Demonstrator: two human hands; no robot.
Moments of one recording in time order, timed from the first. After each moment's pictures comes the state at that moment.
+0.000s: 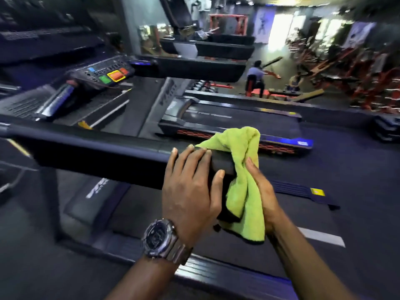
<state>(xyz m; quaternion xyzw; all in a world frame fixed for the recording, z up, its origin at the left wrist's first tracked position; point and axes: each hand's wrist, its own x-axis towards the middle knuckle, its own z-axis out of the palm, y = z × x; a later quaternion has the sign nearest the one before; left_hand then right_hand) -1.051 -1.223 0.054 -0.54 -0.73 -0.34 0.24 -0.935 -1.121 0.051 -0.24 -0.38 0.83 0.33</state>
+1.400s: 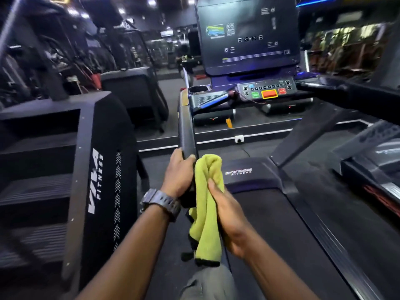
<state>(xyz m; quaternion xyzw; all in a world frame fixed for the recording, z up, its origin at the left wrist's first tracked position) -1.038 -1.134 0.076 0.14 -0.83 -0.53 0.13 -0.982 -0.996 0.027 0.10 -0.50 0.83 -0.21</state>
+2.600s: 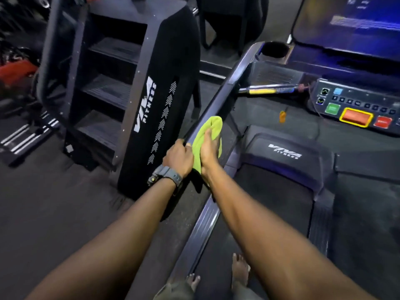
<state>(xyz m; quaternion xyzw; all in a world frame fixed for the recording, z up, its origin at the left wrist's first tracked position) -1.139 -1.093 0.155 0.52 -0.80 -0.30 0.06 -1.238 -1.103 0.039 0.00 -0.69 0.67 -0.26</state>
